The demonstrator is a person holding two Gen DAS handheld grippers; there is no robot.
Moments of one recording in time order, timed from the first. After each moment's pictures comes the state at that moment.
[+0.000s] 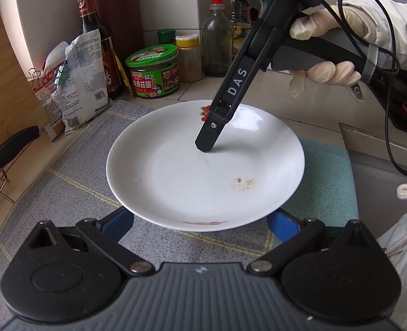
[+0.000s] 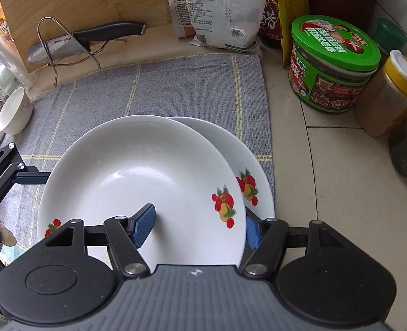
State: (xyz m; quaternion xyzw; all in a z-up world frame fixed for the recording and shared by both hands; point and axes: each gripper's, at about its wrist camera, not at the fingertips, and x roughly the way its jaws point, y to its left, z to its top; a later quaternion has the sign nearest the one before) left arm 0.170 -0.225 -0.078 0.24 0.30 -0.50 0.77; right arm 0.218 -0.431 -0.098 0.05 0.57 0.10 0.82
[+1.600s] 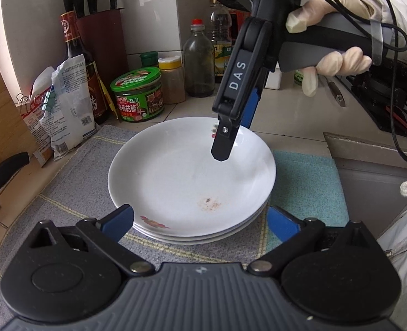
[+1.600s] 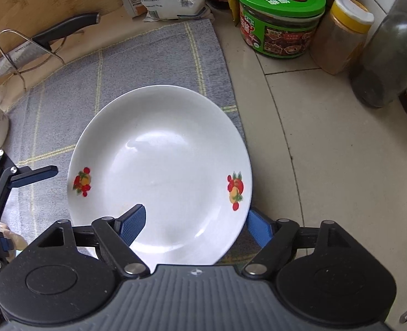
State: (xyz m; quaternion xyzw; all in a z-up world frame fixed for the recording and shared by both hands) left arm 0.165 -0.225 -0.078 0.23 0.25 -0.54 0.77; right arm 0.199 -0.441 -0.083 0.10 0.63 0.02 0.77
